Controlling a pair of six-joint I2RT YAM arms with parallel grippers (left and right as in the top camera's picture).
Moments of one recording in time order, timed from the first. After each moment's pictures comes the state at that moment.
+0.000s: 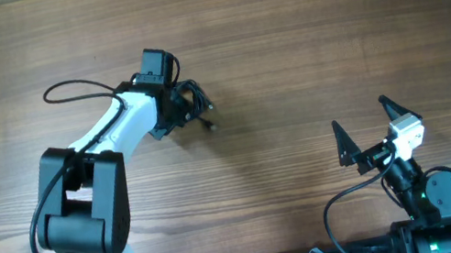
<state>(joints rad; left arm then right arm) -0.29 1.91 1.15 -0.56 -0.05 -0.96 -0.04 0.02 0.01 0.02 -0.35 0.01</state>
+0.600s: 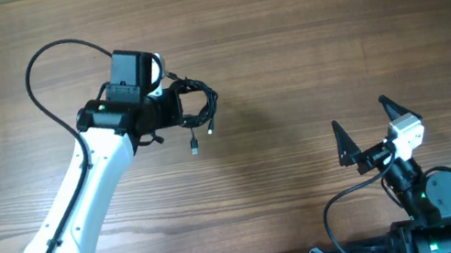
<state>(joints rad) -0.29 1.50 1.12 -0.72 0.09 -0.25 -0.04 0.02 0.01 0.02 -0.35 0.01</state>
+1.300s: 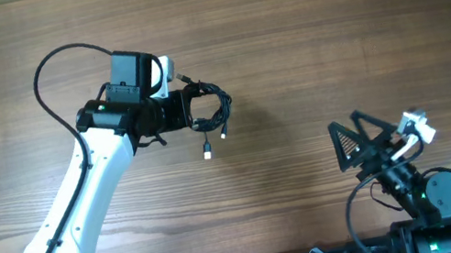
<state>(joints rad) -0.29 1.50 1.12 -0.74 0.26 -0.29 -0.04 0.02 0.01 0.03 -0.53 0.85</state>
